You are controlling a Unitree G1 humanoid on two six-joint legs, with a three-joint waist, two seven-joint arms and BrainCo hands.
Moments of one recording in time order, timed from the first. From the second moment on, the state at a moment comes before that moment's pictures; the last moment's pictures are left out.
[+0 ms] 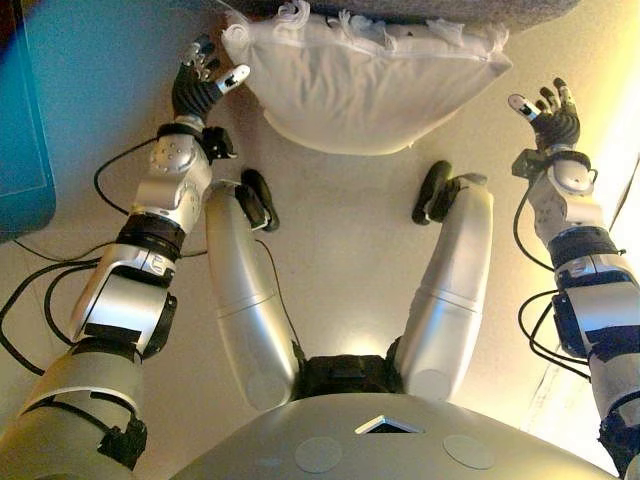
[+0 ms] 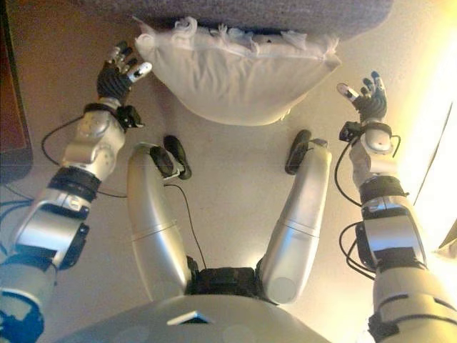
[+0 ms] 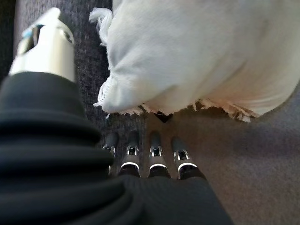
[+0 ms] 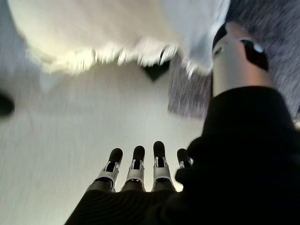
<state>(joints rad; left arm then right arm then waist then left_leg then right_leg) -0.79 0.53 -0.36 0.74 -0.73 -0.09 0.13 -0.74 -0.61 0.25 0.95 0.72 -0.14 0.01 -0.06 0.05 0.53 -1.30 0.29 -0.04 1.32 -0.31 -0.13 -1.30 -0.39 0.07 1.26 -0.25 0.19</state>
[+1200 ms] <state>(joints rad) -1.15 0.42 -0.66 1.12 -0.67 0.07 -0.12 -1.22 -0.50 0.68 1.20 0.18 0.25 -0.06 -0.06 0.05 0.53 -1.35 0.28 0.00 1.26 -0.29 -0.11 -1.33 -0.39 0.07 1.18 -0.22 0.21</state>
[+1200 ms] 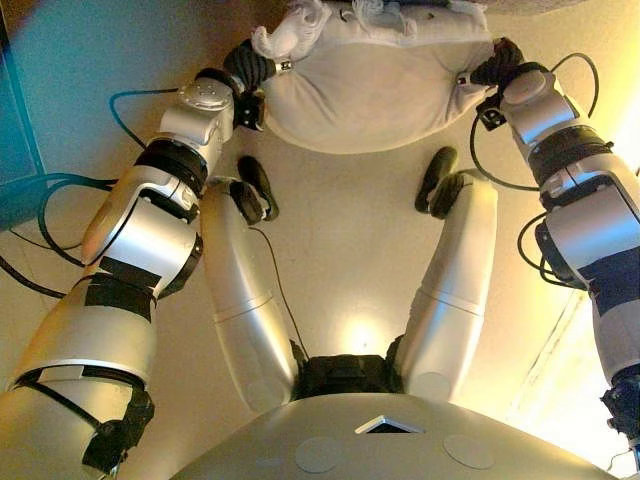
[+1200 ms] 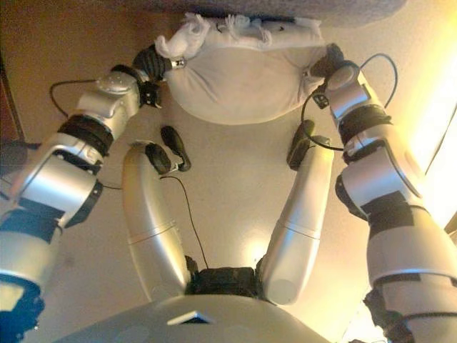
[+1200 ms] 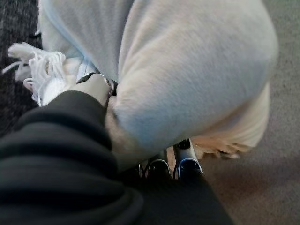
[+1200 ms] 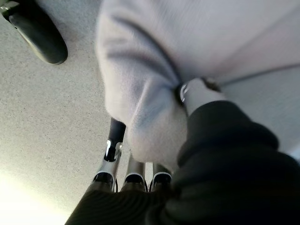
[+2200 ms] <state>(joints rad) -0.44 0.49 -0.27 0.34 -0.49 -0.10 0.09 -0.34 -0.40 0.24 0.39 0.63 -0.08 -0.09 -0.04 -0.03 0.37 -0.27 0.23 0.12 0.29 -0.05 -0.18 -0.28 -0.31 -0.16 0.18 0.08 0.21</state>
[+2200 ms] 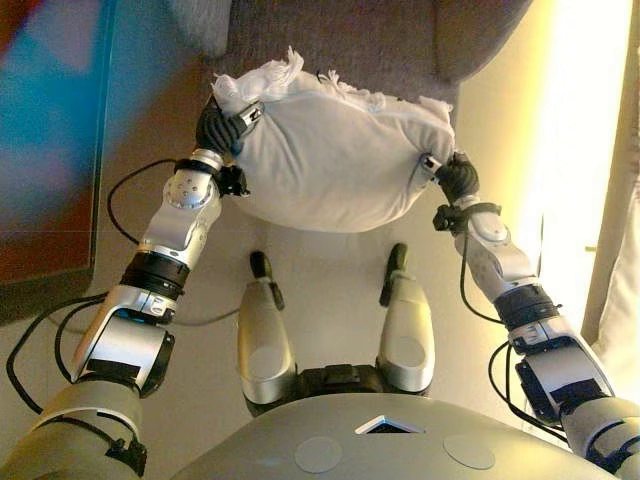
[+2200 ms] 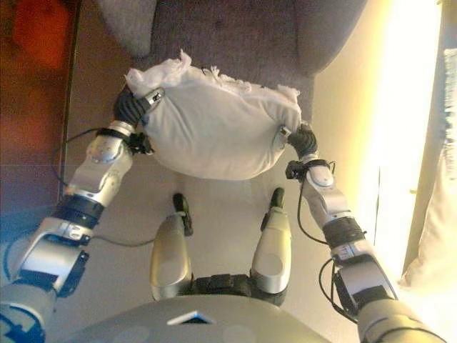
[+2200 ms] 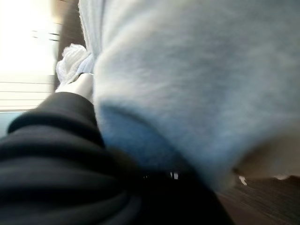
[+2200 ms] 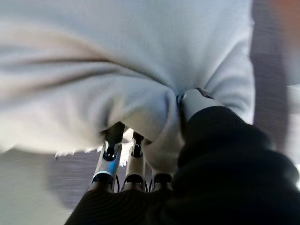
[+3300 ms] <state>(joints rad) -0.19 0.39 -0.24 0.33 -0.51 -0.03 0.15 -0.17 -0.30 0.29 0.40 0.59 -0.05 -0.18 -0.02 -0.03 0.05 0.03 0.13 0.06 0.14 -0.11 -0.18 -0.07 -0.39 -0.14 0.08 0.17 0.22</state>
